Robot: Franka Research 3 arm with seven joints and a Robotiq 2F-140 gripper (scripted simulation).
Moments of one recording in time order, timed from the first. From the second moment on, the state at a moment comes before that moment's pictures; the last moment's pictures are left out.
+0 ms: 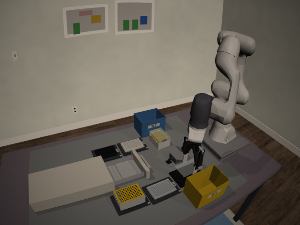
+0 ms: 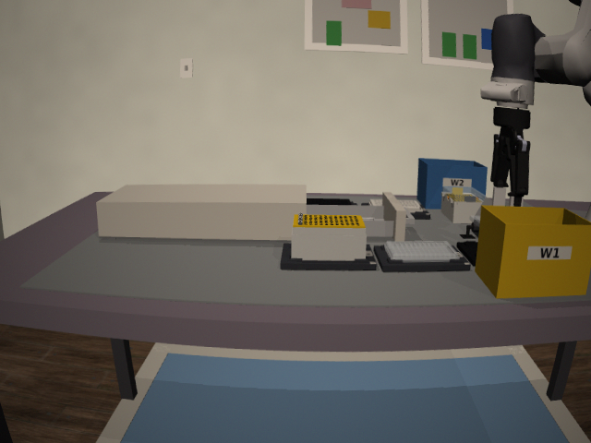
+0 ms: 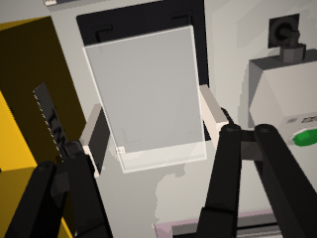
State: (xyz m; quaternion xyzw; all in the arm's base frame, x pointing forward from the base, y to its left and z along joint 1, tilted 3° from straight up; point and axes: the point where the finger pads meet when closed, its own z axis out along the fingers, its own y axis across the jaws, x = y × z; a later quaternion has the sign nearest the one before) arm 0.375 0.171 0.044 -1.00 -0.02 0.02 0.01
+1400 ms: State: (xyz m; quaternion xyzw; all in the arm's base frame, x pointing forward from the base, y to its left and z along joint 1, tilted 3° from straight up) arm 0.379 0.170 0.095 -1.00 -0.02 0.02 0.01
